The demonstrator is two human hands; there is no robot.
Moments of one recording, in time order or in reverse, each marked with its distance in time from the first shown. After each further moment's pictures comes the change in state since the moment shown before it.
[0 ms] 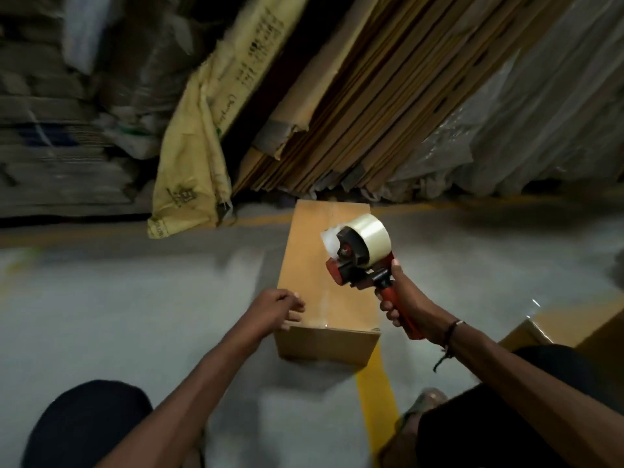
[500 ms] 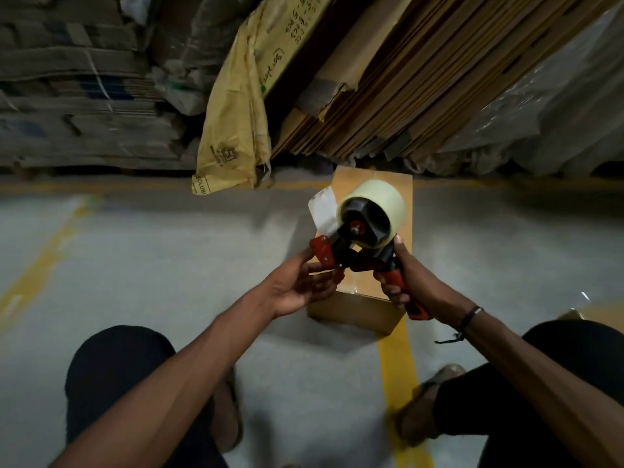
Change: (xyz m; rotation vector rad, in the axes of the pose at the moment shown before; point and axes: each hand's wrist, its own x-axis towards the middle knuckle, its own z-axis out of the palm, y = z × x) left_hand -0.023 -0.015 -0.020 -0.899 -0.246 -0.298; right_hand -0.037 -0.015 0.066 -0.070 -0.303 -0.076
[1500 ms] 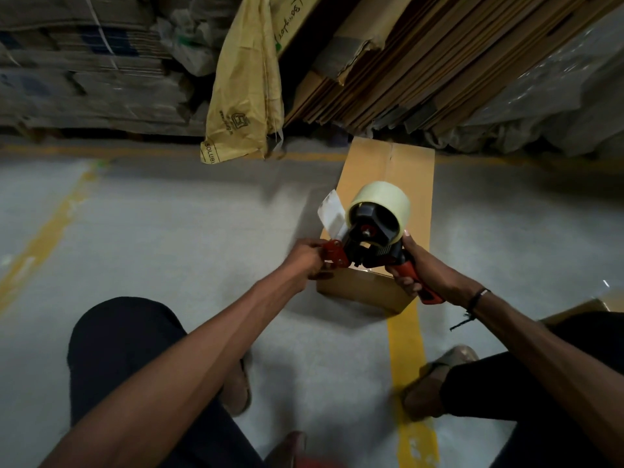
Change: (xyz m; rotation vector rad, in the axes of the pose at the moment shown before) left_hand 0.039 -0.019 -0.021 0.459 0.427 0.220; right_hand 0.039 0.043 -0.017 -0.215 -0.129 0.085
